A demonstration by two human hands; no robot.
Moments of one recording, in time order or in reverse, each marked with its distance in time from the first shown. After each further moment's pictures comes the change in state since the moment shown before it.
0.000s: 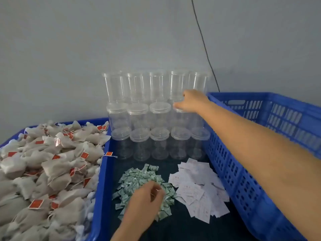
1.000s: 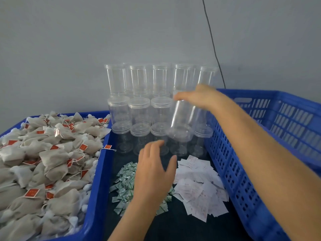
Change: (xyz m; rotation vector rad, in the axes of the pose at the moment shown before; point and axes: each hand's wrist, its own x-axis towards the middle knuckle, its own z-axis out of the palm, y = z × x) left_hand 0.025 0.058 0.001 0.117 0.468 0.282; right_hand -0.072 -0.019 -0.037 0.389 -0.063 0.127
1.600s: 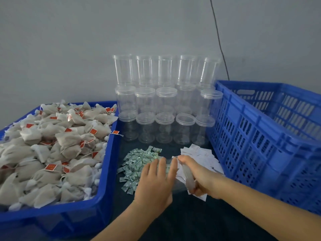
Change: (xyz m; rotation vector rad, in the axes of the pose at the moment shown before) left_hand -0.068 -0.029 0.001 0.733 -0.321 0.360; right_hand -0.136 0.105 0.120 0.443 -0.613 0.376
